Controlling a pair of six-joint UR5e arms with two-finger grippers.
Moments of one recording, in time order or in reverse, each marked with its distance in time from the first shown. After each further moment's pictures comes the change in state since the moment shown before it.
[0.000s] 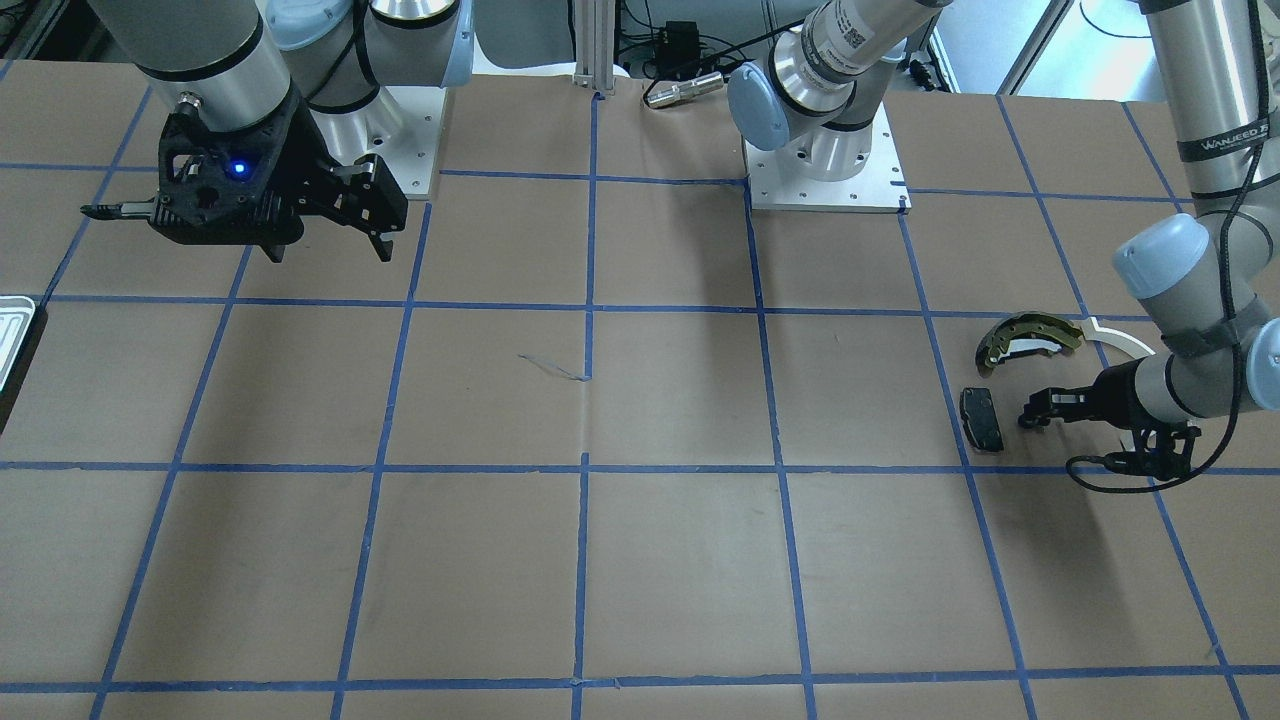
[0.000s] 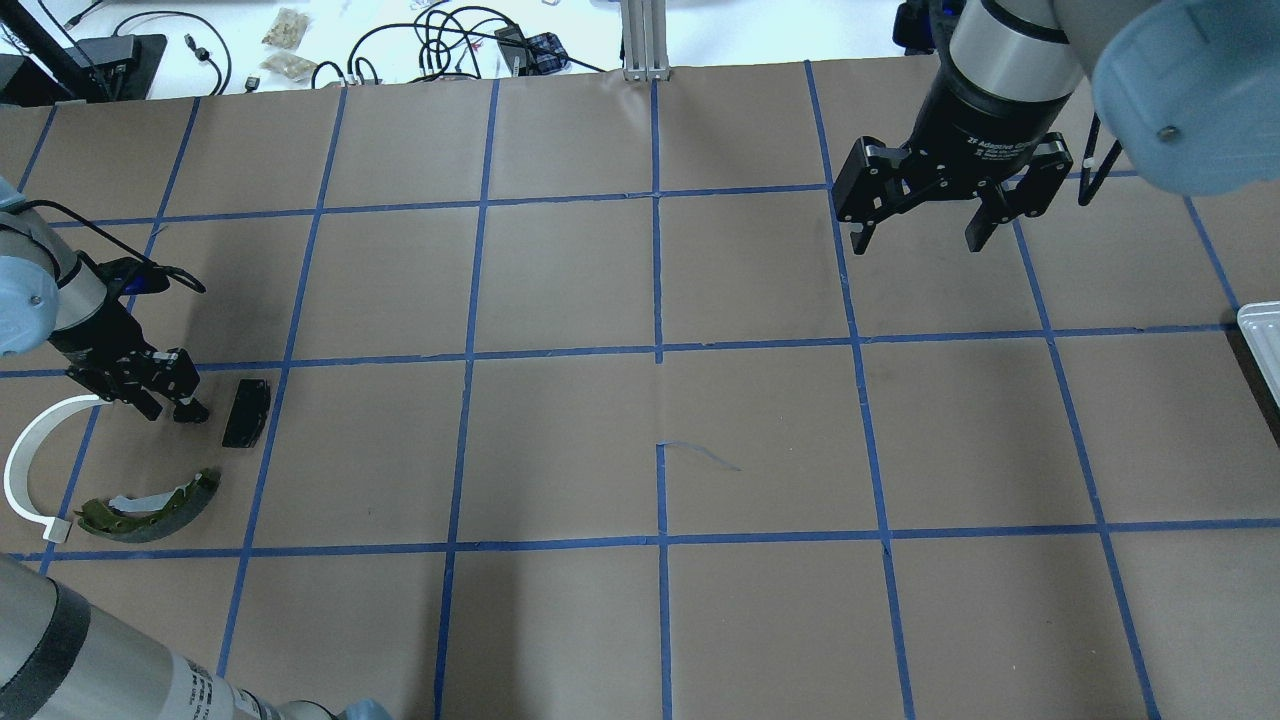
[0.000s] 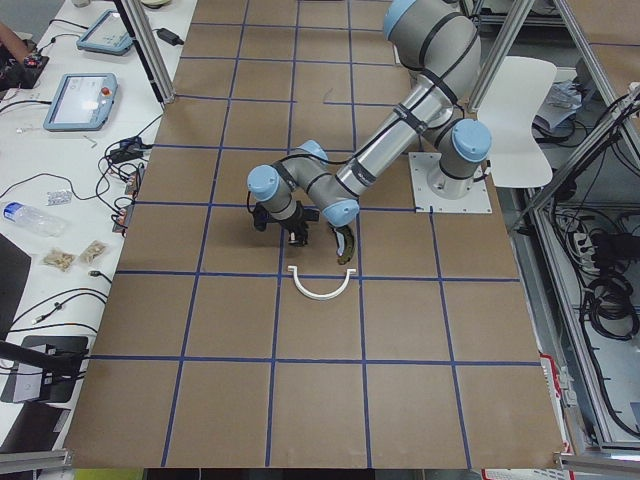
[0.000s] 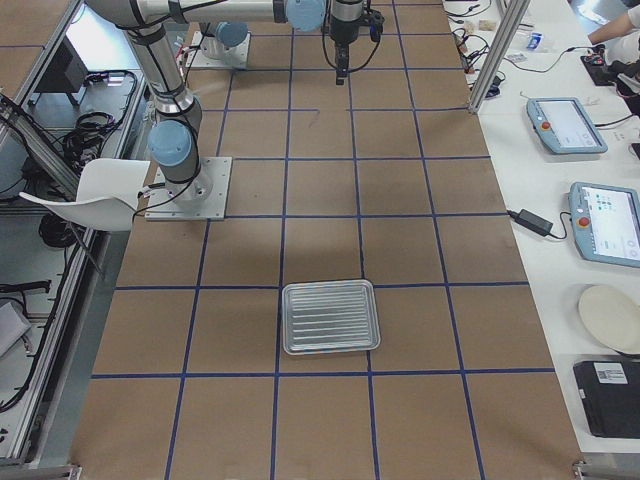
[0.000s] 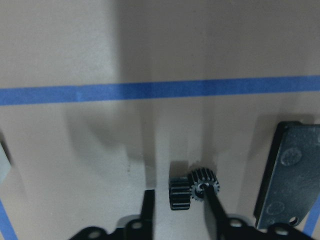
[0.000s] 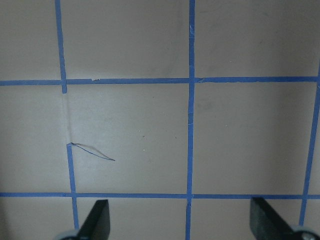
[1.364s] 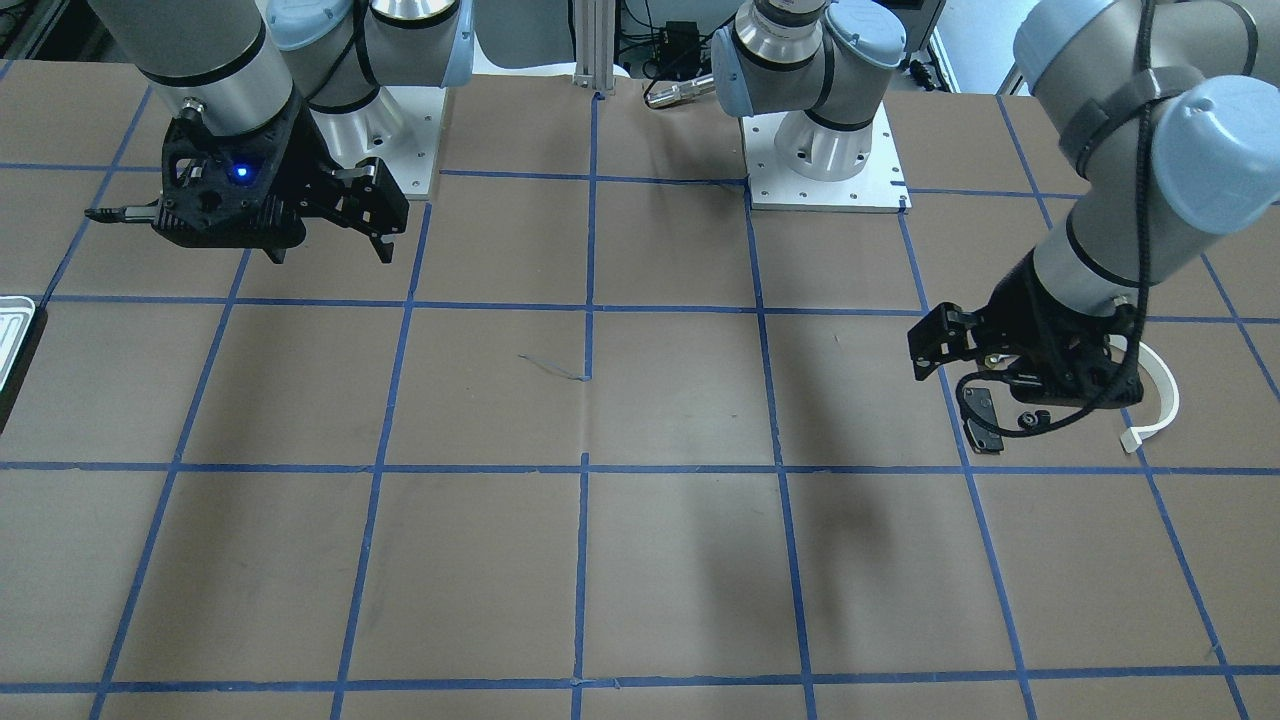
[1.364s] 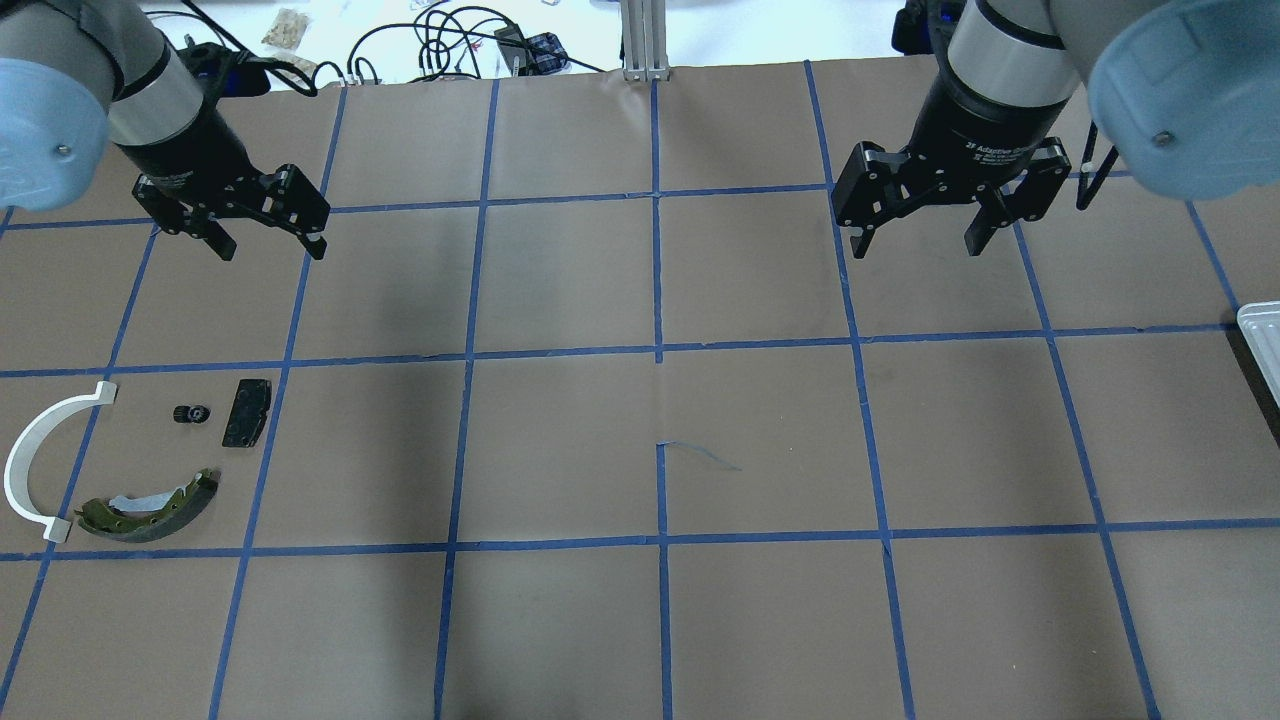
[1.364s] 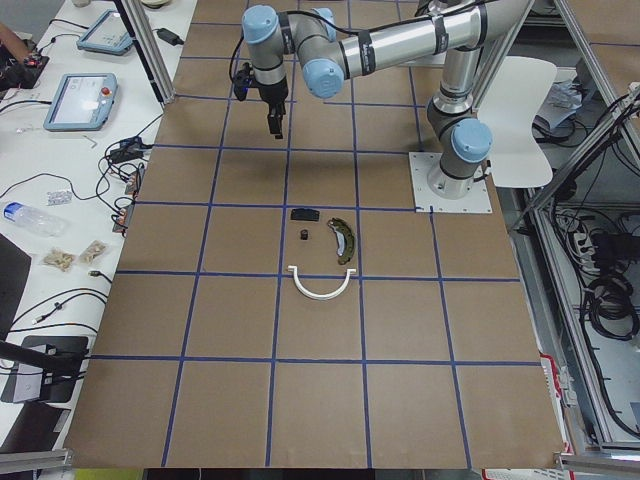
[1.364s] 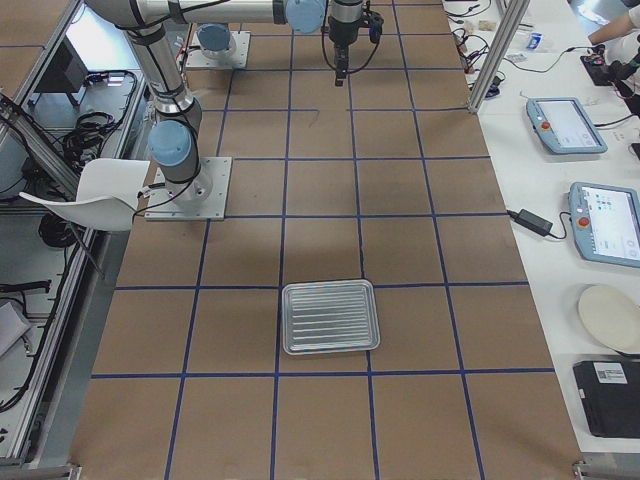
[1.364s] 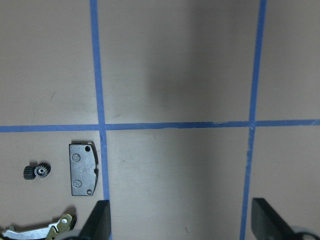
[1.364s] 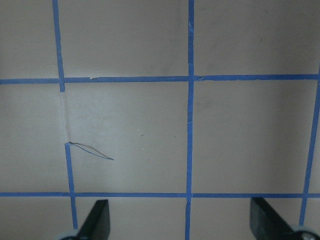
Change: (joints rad) left arm -0.438 0.314 0.165 -0.265 -0.102 -0.367; right arm -0.002 0.000 0.010 -0.003 -0.003 0.004
